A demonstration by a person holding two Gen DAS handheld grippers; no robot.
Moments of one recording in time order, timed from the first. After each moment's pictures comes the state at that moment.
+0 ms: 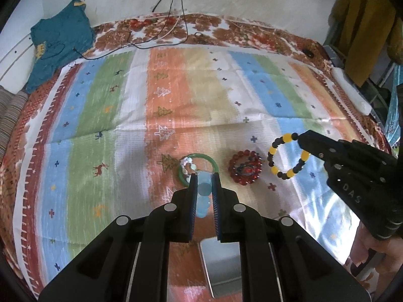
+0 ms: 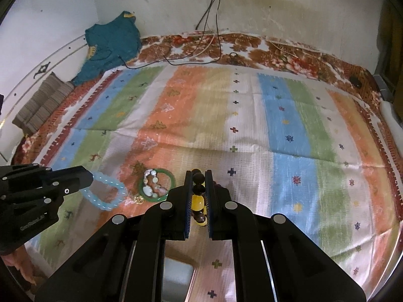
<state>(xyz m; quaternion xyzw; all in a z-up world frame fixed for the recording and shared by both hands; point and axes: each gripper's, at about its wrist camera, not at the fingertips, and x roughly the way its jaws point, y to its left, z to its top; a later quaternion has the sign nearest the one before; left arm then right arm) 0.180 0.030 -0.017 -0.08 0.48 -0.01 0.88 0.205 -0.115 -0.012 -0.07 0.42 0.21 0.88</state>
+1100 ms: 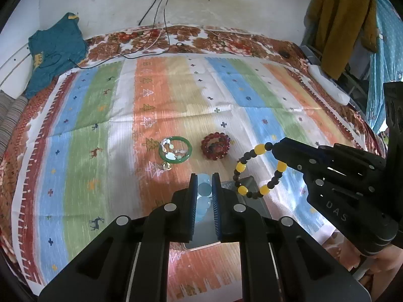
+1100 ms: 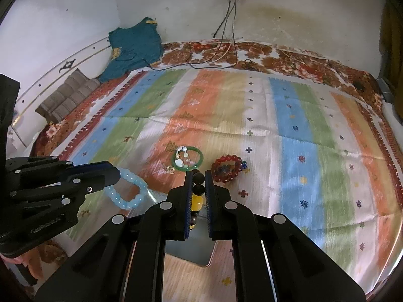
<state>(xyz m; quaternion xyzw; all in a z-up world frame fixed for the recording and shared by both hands) 0.099 -0.003 0.002 -0.07 0.44 -0.04 0.89 0.114 -0.131 0.007 -0.06 0.40 0.25 0.88</state>
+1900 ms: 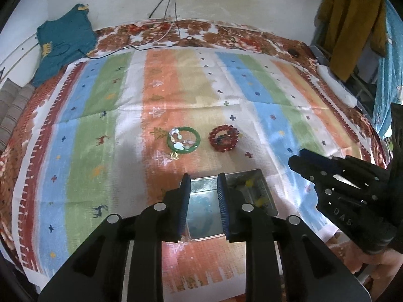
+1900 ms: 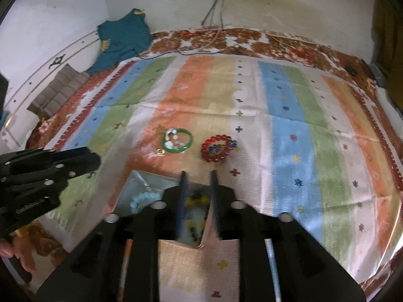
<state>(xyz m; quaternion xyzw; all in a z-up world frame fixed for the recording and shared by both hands) 0.088 0.001 -0.006 -0.08 0.46 -0.01 0.89 0.109 -0.145 -0.007 -0.06 0.43 0.21 0.87</state>
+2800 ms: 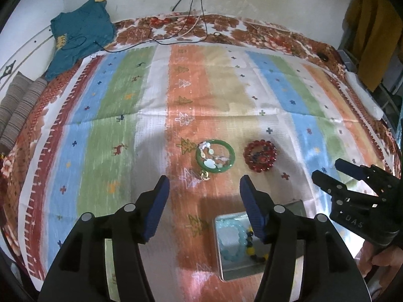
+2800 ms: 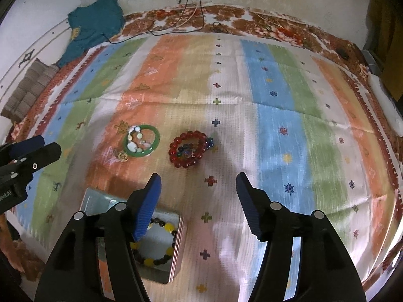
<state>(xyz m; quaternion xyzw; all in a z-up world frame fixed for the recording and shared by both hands) 0.152 0.039 -0.026 -0.08 0.48 0.05 0.87 0.179 -0.138 -0.042 -0.08 0.49 0.16 0.85</state>
